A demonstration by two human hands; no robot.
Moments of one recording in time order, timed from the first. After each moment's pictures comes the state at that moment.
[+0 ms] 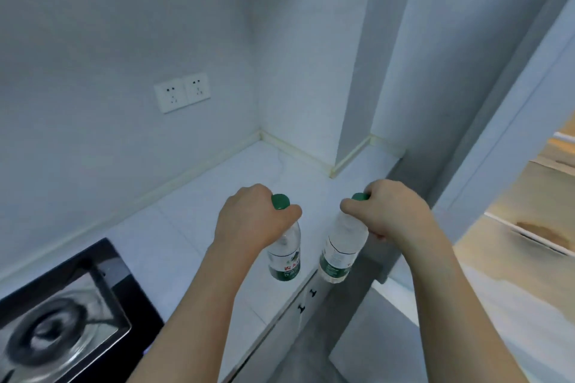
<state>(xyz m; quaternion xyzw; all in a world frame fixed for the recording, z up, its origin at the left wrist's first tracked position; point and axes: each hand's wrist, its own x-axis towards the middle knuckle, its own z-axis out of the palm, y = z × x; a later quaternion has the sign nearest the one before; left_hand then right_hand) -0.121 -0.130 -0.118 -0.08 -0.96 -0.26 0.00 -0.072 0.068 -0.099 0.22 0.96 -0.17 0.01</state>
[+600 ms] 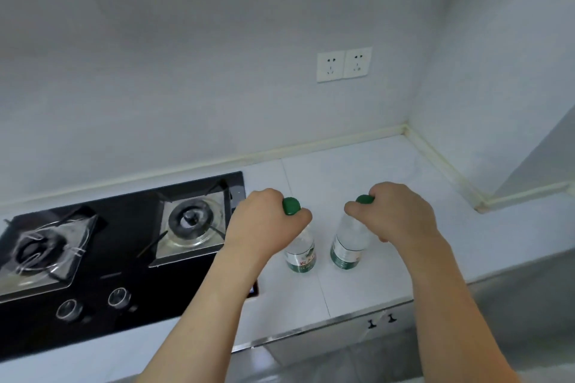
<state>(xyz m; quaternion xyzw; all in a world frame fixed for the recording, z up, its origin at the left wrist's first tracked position) -0.089 -0.219 -0.139 0.19 -0.95 -0.22 0.06 -0.169 -0.038 -0.148 -0.08 0.98 -0.20 0.04</state>
